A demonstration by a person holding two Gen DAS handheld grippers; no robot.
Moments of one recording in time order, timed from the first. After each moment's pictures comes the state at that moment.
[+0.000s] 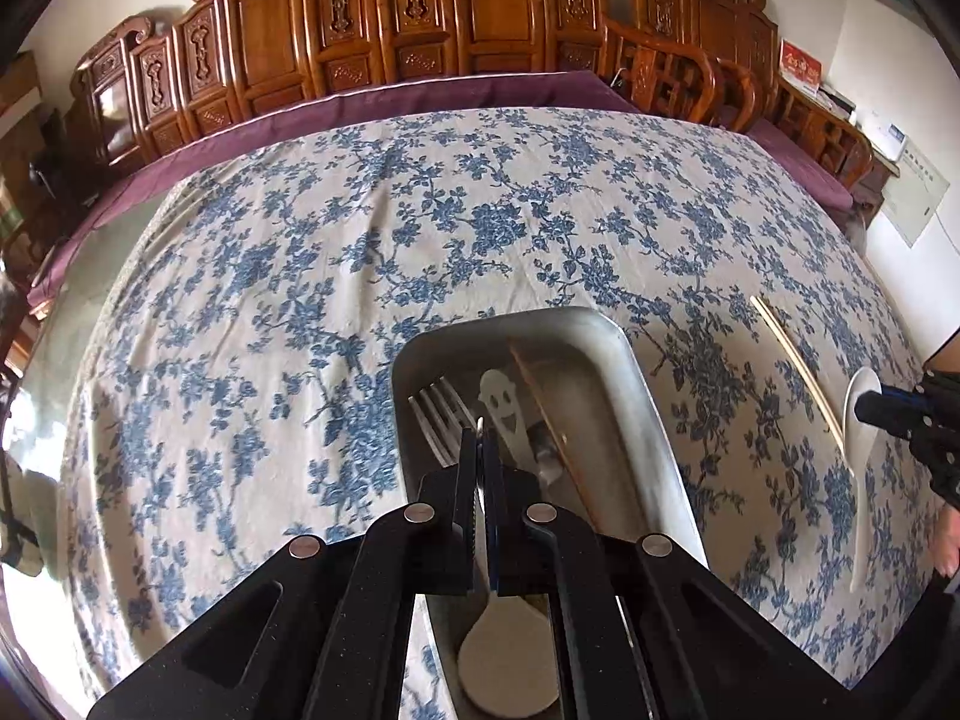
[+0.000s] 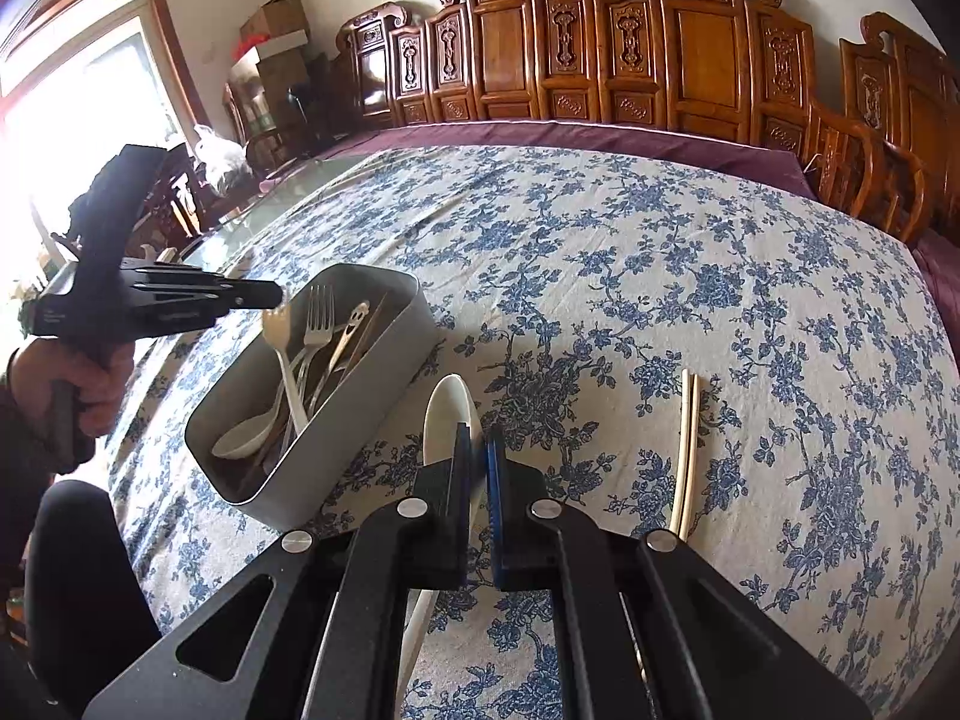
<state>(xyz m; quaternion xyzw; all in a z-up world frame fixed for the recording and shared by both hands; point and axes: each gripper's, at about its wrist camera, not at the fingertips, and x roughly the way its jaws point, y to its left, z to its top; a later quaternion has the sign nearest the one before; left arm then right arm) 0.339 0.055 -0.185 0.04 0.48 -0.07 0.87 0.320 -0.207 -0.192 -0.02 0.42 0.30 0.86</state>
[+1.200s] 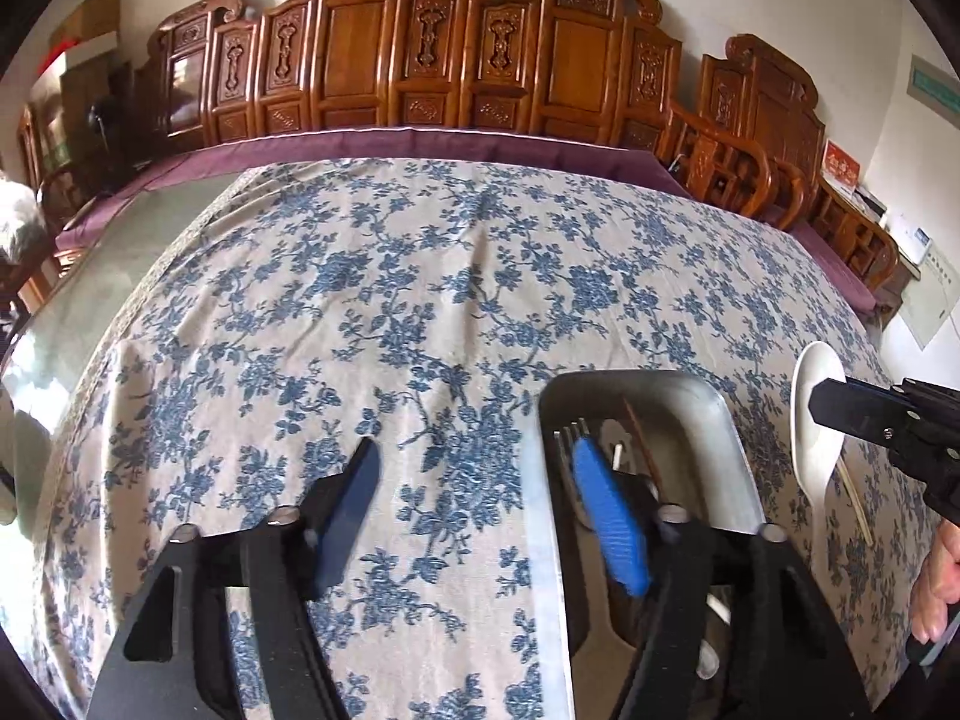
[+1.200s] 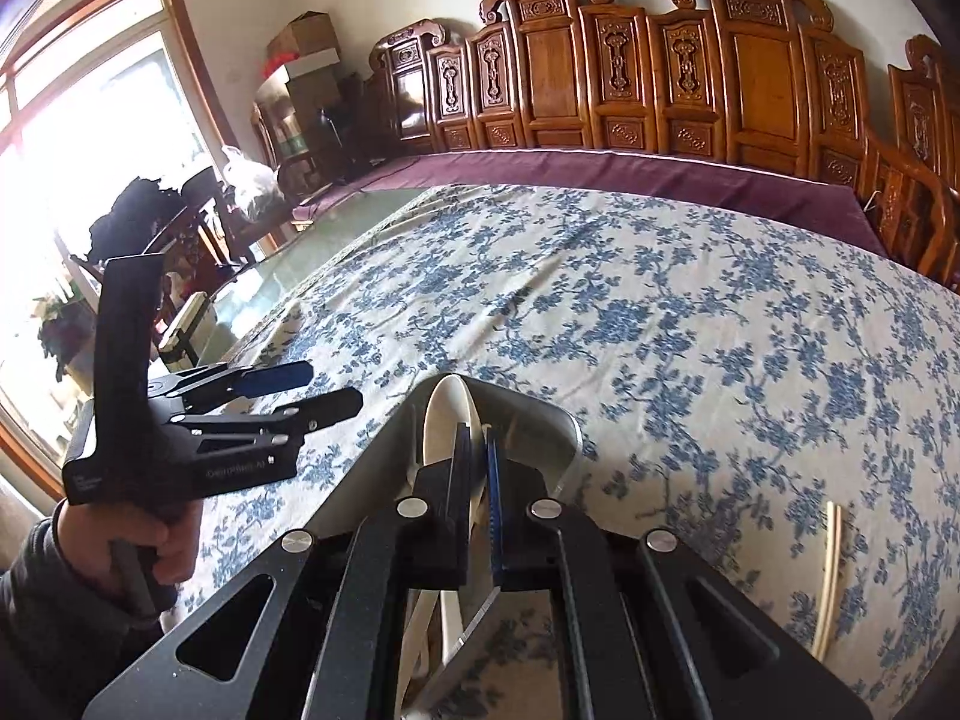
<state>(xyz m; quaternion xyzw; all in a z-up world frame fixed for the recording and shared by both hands) 0.332 0.129 -0.188 -0.04 0.42 -0.02 0.91 0.365 -0.082 -0.167 0.00 0.40 0.33 0.86</state>
